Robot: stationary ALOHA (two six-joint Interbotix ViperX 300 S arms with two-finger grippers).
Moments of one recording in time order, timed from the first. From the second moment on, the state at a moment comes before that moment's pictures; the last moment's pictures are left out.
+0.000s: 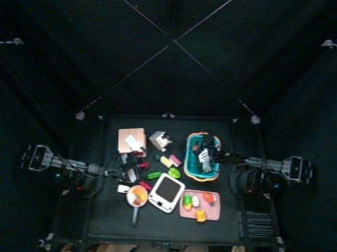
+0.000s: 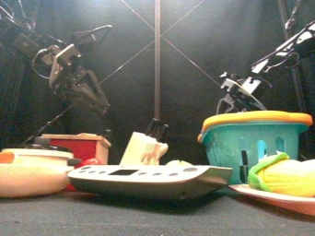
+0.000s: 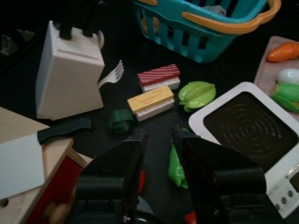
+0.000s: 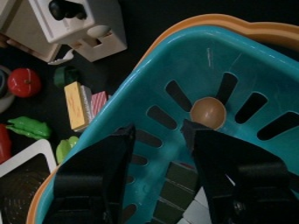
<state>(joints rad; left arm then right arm) -0.11 -0.41 1.00 1.63 0.31 -1.95 -0.35 -0.41 0.95 -0.82 0.25 1.43</state>
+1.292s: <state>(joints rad) -0.54 -0.23 1.05 1.49 0.24 -1.85 -0.29 -0.41 0.95 -0.79 0.25 1.43</state>
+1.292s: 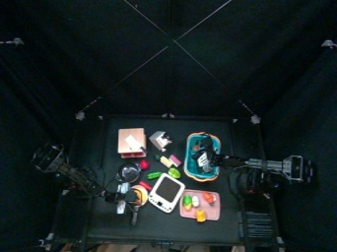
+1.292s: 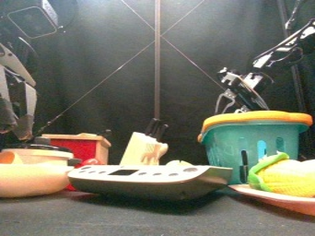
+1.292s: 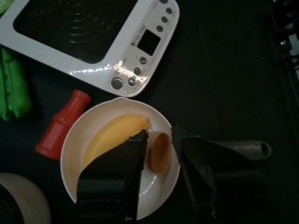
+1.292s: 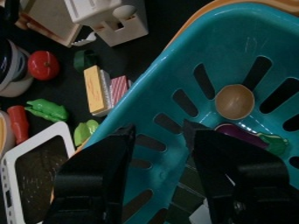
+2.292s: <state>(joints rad) -0.54 -0.14 1.05 1.47 0.34 -1.85 -0.29 -0.37 0.95 -0.79 0.25 1.43</state>
